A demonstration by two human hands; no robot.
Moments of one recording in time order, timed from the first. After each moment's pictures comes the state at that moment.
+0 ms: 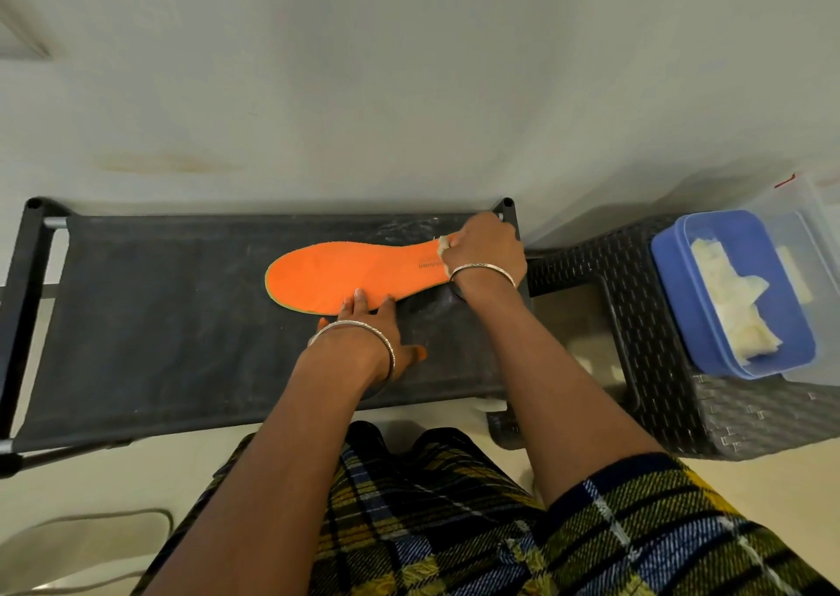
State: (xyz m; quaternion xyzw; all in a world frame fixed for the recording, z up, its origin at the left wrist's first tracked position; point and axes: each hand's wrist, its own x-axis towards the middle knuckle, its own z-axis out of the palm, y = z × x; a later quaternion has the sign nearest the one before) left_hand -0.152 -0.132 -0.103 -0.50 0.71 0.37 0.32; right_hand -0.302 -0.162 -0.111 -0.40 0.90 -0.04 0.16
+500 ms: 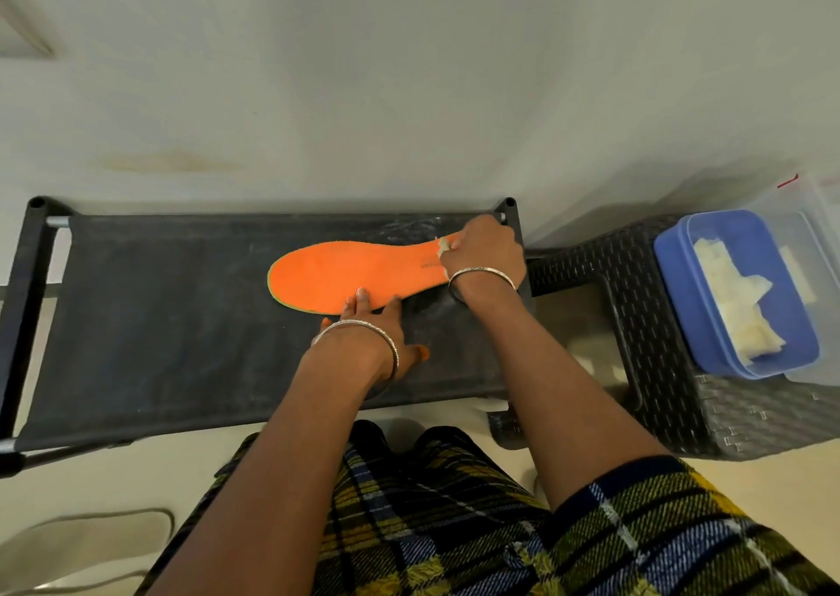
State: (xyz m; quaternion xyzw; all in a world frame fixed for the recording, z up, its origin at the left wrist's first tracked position) left_hand -0.152 -0.132 -0.103 -0.50 0.71 0.38 0.32; right_hand -0.301 -0.158 -0.113 -0.41 0.89 -0.05 0.18
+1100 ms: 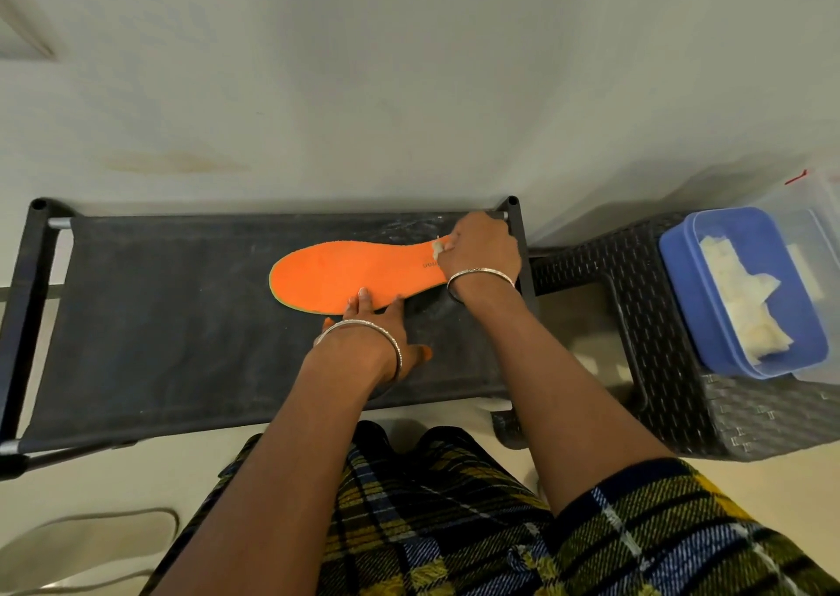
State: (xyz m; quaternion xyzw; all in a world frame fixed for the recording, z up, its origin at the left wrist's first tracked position) left_hand -0.153 -0.133 -0.104 -0.50 0.71 0.38 0.32; right_hand -0.298 -0.161 -0.112 -0.45 0.87 -0.04 0.18
